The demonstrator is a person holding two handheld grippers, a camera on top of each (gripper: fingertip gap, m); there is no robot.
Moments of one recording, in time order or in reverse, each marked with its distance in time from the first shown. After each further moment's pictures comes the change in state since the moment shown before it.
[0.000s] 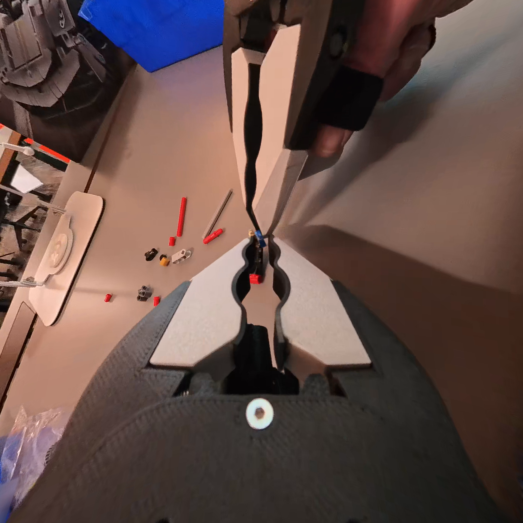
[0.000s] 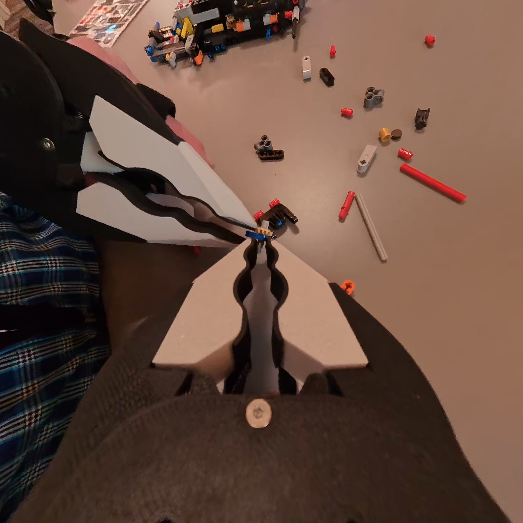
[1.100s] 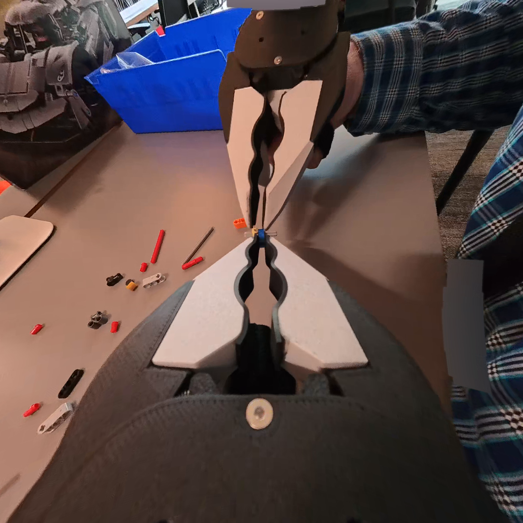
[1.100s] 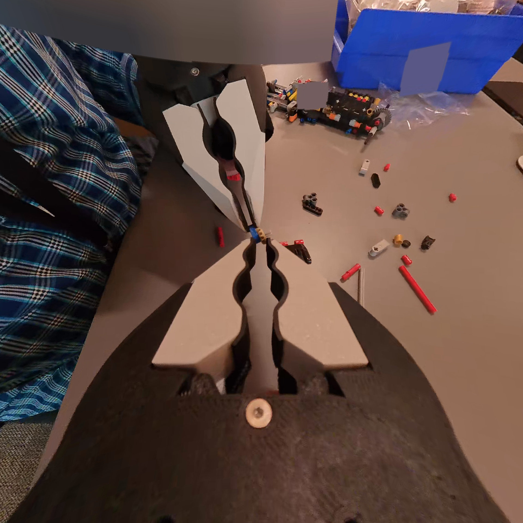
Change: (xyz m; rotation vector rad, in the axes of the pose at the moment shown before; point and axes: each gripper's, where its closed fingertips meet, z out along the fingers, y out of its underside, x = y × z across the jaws) left arm 0.001 -0.025 -0.029 0.304 0.191 -0.218; right arm -0.023 -0.017 -0.028 0.170 -0.228 -0.462
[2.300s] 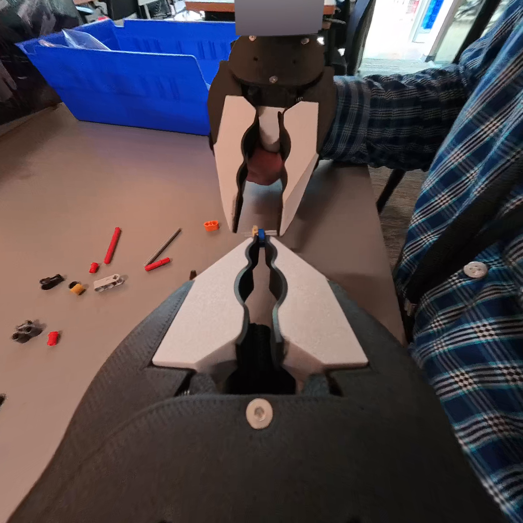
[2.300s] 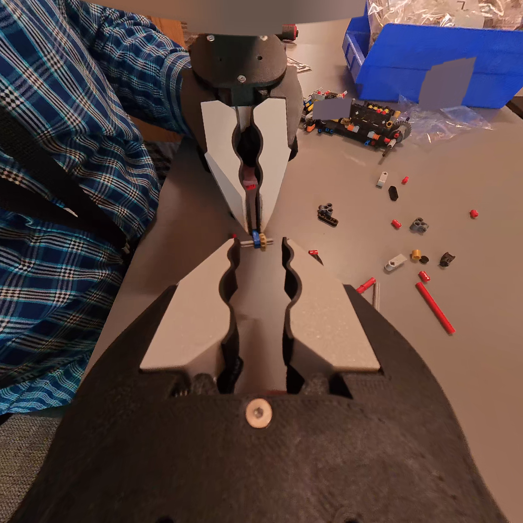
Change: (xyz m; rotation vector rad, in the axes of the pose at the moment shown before) left arm 0.010 -0.003 -0.007 0.062 0.199 -0.164; right arm -0.012 -0.005 0.003 0.024 -0.056 -0.025
